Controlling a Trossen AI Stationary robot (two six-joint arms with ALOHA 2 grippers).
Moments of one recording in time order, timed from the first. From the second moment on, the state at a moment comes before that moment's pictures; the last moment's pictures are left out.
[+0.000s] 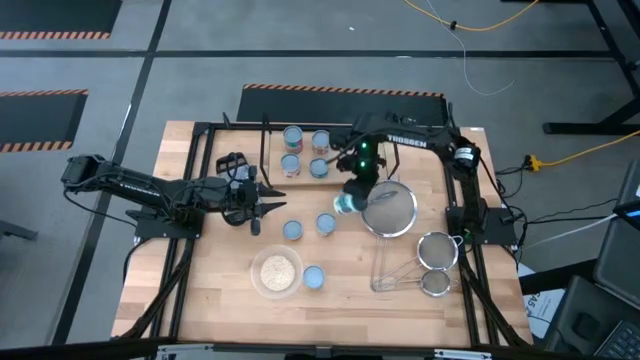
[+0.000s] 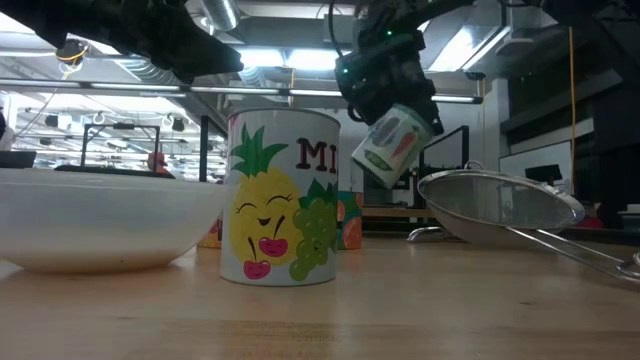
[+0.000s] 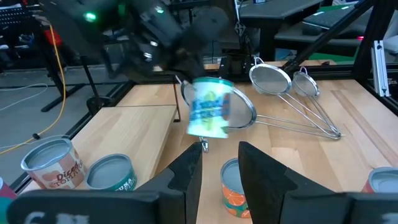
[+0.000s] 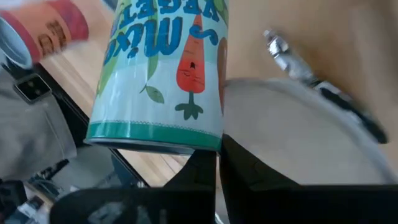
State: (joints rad) left arm -0.10 0.90 0.41 0.33 -0.27 0.03; right arm -0.37 2.05 1.82 -1.57 -0.49 0.08
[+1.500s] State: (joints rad) left arm -0.10 0.90 0.41 0.33 -0.27 0.03; right arm -0.13 2.05 1.51 -1.49 -0.52 0.20
